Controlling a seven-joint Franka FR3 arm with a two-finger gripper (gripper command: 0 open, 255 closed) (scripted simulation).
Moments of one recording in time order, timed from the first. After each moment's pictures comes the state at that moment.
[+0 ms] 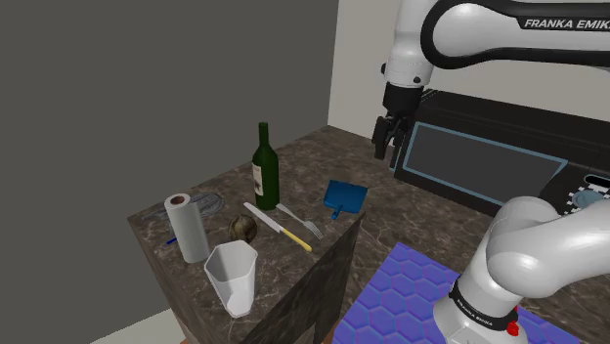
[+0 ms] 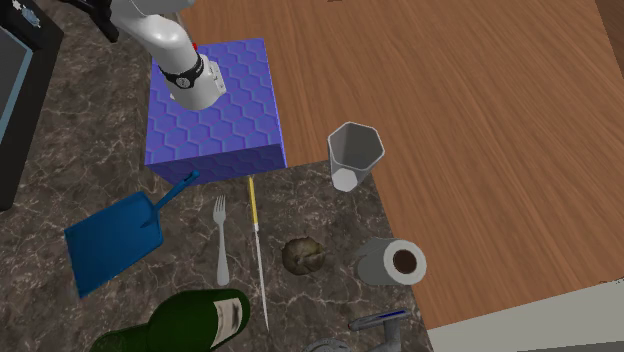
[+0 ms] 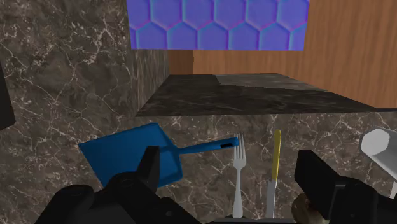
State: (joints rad) arm -0.01 -0.78 0.05 -2.37 0.02 1.59 0.06
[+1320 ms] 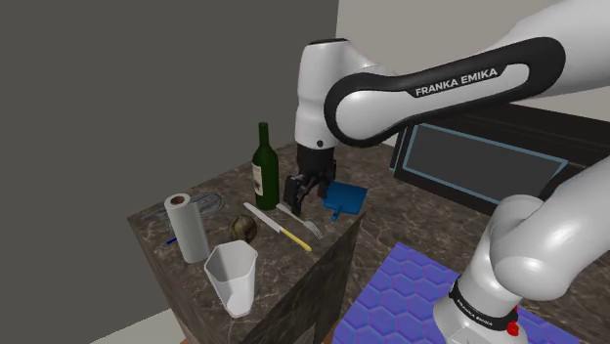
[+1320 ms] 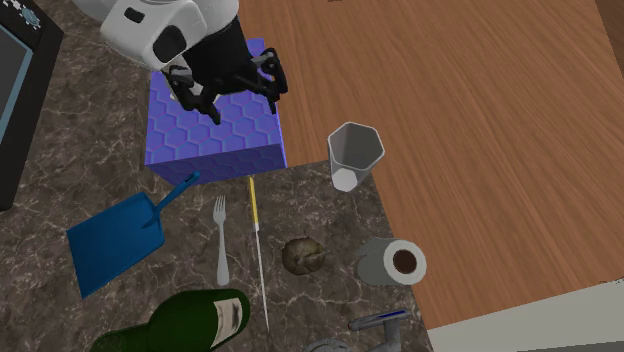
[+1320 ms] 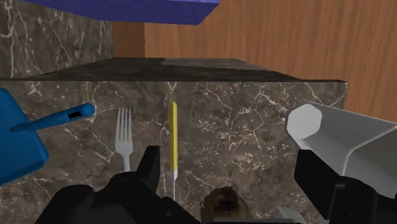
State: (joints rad) arm 0.10 -0.39 0.34 -2.33 0.18 1.98 0.34
